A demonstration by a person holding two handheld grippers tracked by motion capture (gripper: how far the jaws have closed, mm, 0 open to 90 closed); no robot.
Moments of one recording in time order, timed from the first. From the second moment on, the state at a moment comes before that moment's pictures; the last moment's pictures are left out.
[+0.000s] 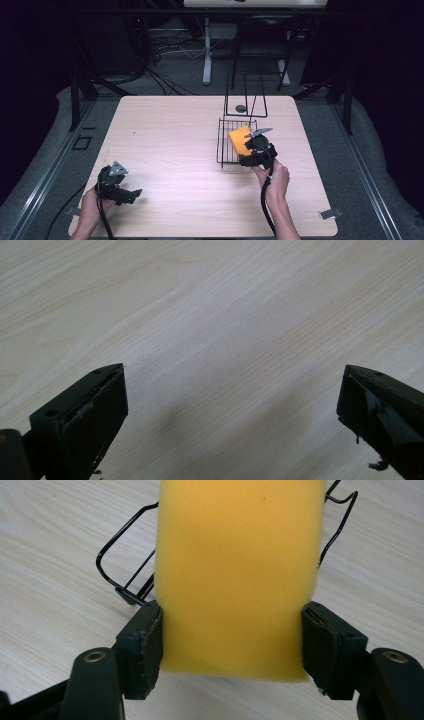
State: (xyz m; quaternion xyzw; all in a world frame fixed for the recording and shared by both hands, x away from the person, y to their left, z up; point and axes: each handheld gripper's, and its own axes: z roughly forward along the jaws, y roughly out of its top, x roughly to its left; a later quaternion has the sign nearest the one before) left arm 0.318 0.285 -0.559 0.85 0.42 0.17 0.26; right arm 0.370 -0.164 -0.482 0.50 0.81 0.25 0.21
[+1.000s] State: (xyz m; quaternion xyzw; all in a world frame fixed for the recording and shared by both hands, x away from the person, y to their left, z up) left arm 0.318 0.284 -0.559 0.85 0.42 0.17 0.26; right arm 0.392 -0.149 -0.506 0.53 0.78 0.27 0.20
